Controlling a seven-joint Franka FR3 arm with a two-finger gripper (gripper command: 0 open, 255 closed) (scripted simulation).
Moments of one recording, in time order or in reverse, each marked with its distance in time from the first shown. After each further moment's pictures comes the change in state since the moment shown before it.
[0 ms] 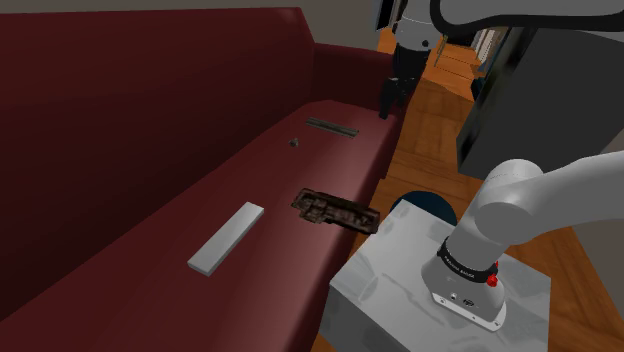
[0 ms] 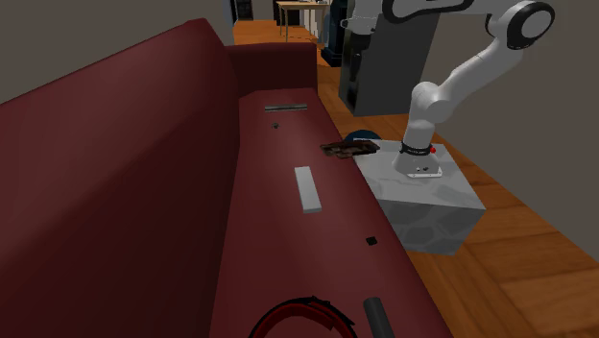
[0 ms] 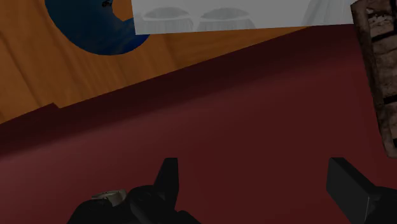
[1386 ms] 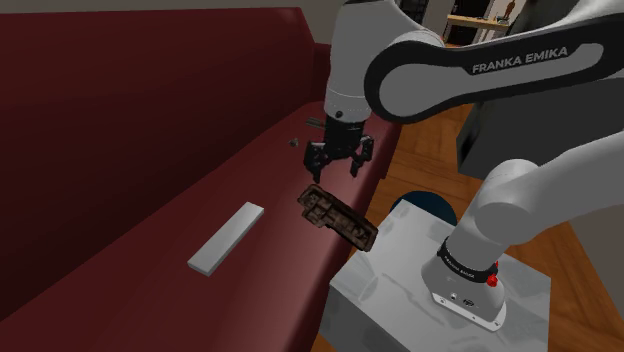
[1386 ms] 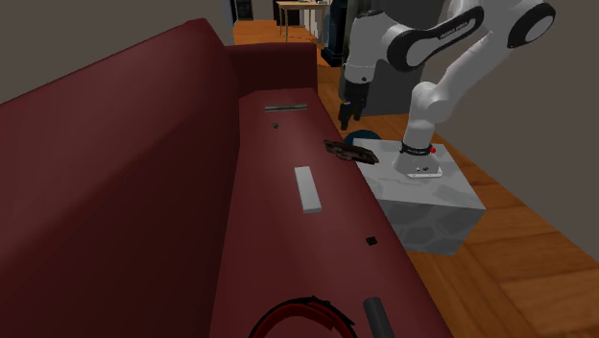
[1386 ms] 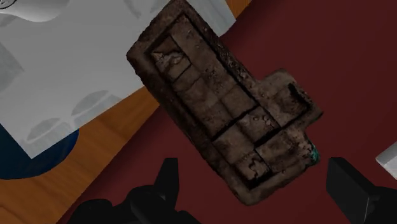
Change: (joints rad) arm 0.002 0.186 0.524 -0.060 0.342 0.227 0.854
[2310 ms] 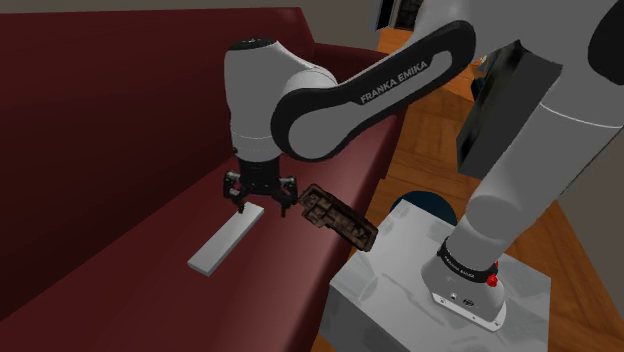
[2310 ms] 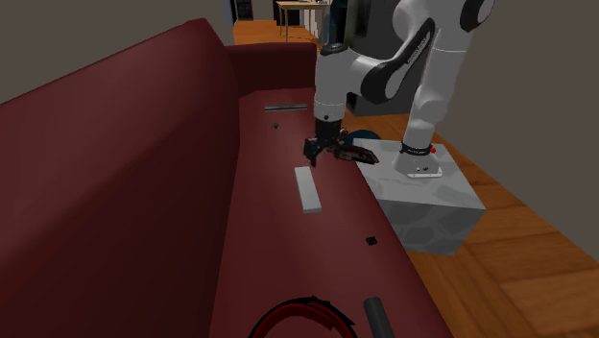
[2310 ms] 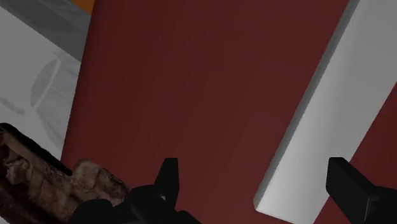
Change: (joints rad) arm -0.189 0.623 0.403 0.360 -0.261 0.202 0.778
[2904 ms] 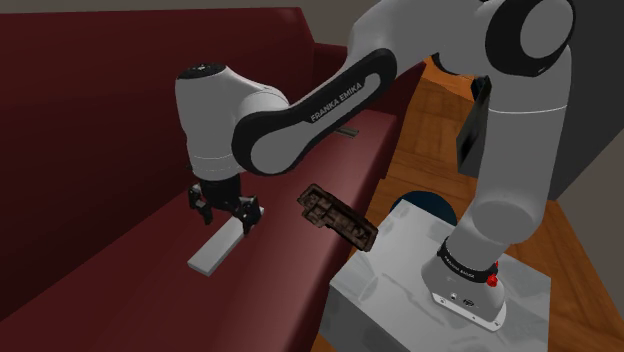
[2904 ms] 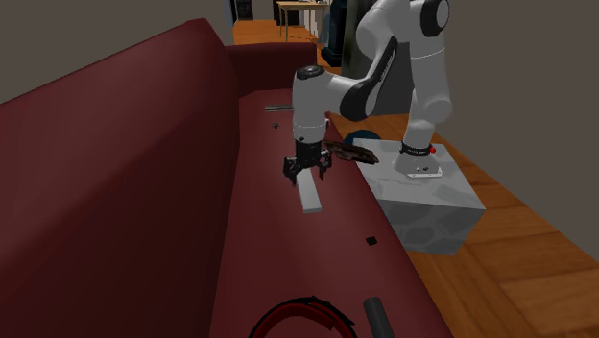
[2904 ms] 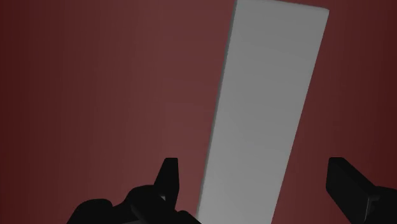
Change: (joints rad) arm 0.158 0.374 -0.074 0.240 -0.308 0.004 0.400
